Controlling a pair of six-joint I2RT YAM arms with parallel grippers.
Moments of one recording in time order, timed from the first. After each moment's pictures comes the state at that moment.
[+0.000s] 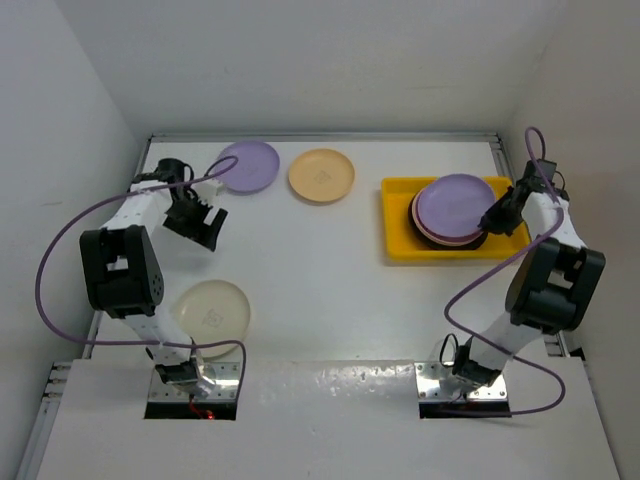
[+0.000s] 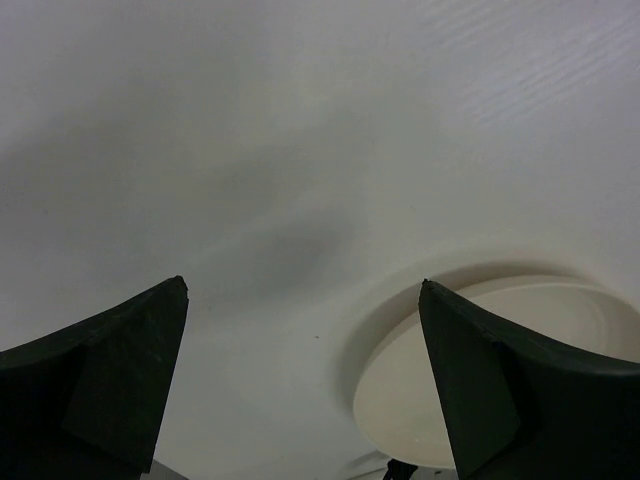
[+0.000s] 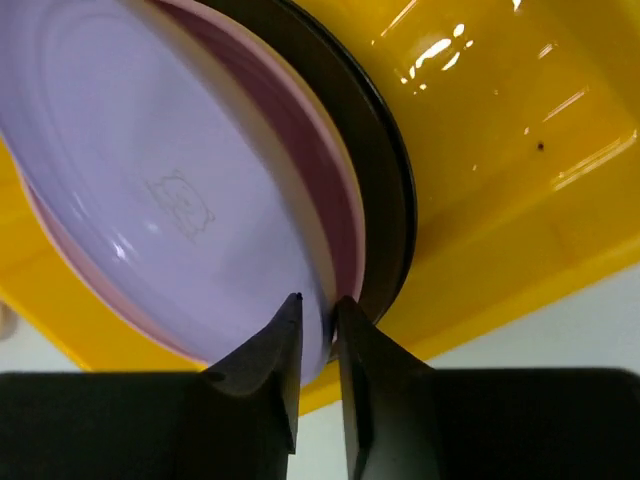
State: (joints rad) left arm 0.13 1.72 1.31 -0.87 0.21 0.57; right arm -0.39 1.64 1.16 -0.61 -0.12 0.49
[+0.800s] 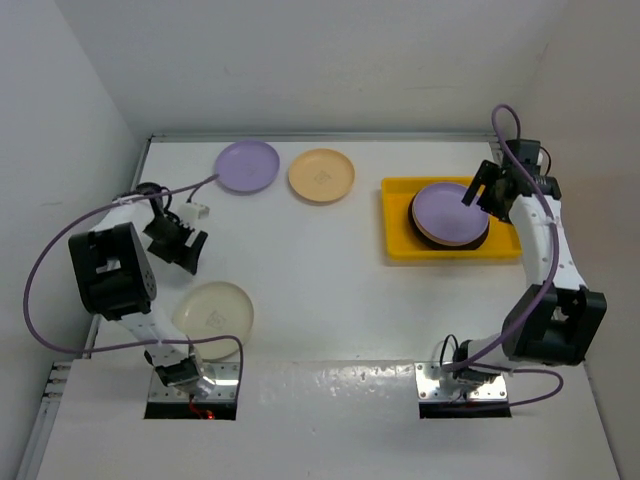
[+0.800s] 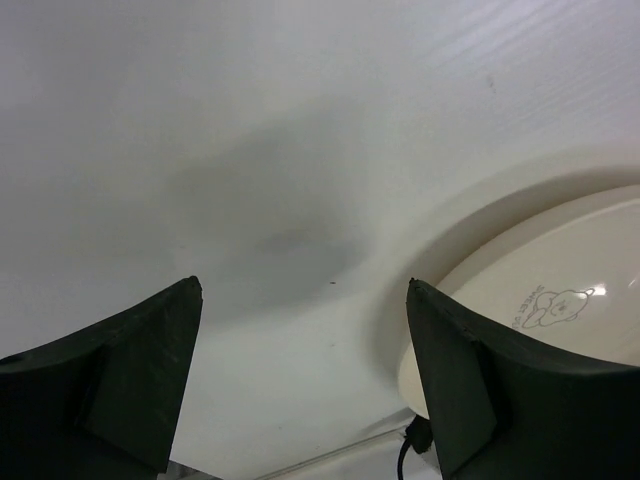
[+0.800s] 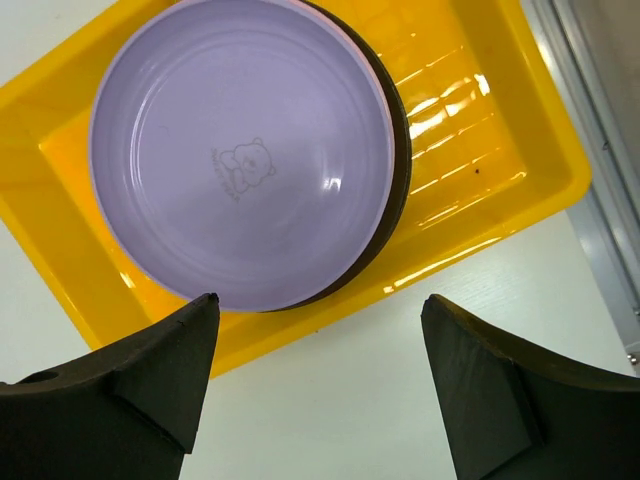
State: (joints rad) left arm 0.29 1.75 1.14 -0.90 0.20 0.73; right arm -0.19 1.45 1.26 -0.74 0.13 0.30
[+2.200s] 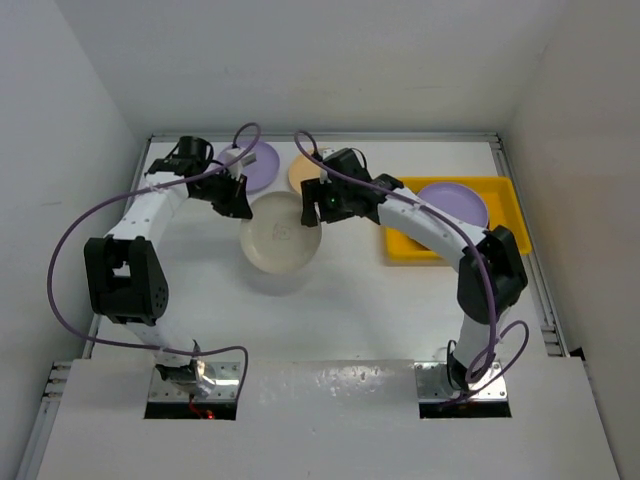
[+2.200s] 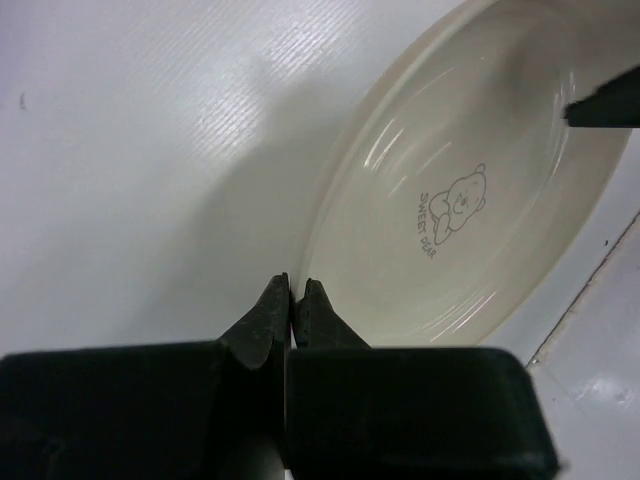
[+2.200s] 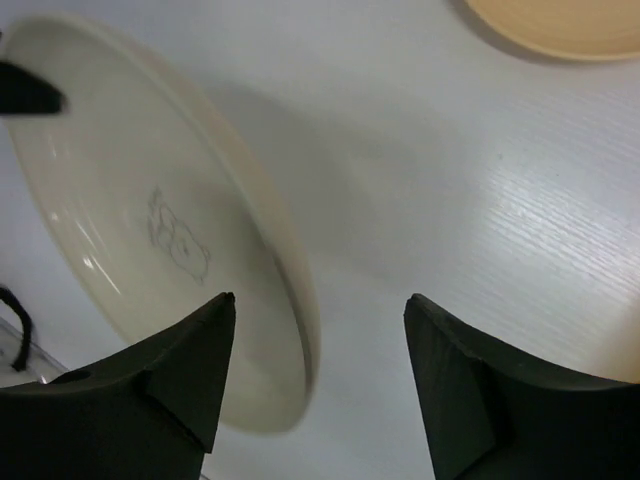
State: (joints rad) left arm -0.02 1.67 1.41 -0.82 0.69 0.44; right arm 0.66 1.79 1.46 -0.49 -0.08 0.34
